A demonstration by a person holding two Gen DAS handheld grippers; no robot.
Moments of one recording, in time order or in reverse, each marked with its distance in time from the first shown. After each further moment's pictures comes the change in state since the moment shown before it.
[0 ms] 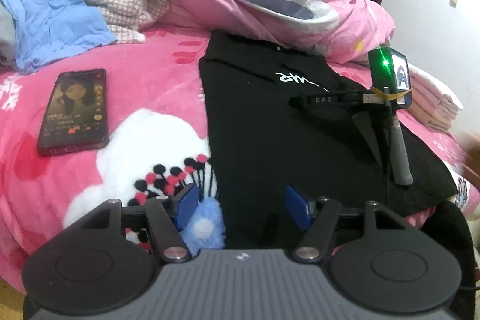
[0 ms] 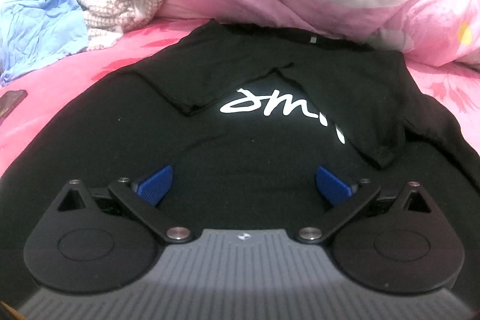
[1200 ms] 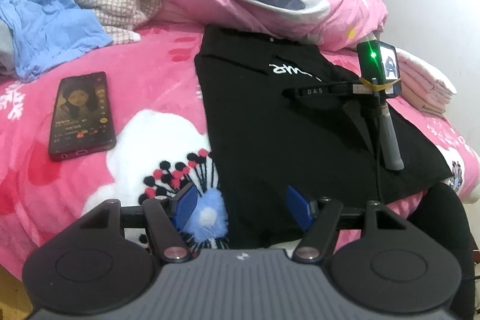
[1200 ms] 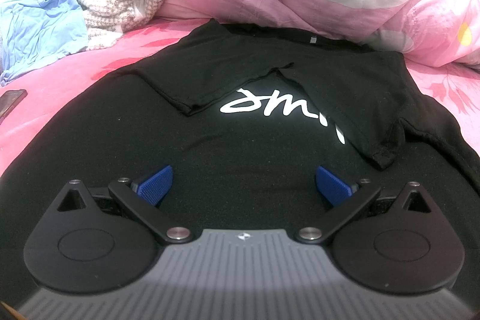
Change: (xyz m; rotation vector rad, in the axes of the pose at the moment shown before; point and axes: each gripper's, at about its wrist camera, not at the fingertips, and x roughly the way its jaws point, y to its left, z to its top) left arm -0.014 -0.001 0.003 0.023 0.044 -0.008; right arm 0.000 0.000 0.000 0.006 -0.001 -0.002
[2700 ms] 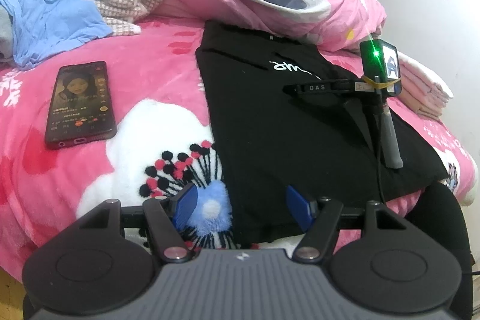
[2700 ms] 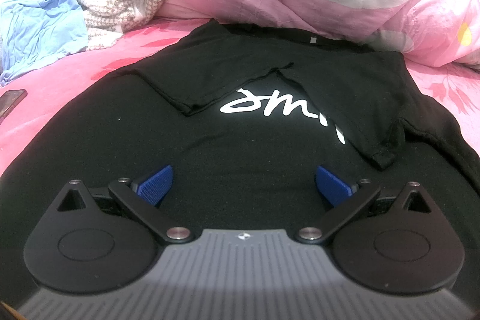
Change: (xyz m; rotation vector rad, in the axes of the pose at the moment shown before) left arm 0.004 0.012 -0.008 -0.016 0.004 -0.036; right arm 0.000 0.000 0.000 0.003 -0.001 -0.002
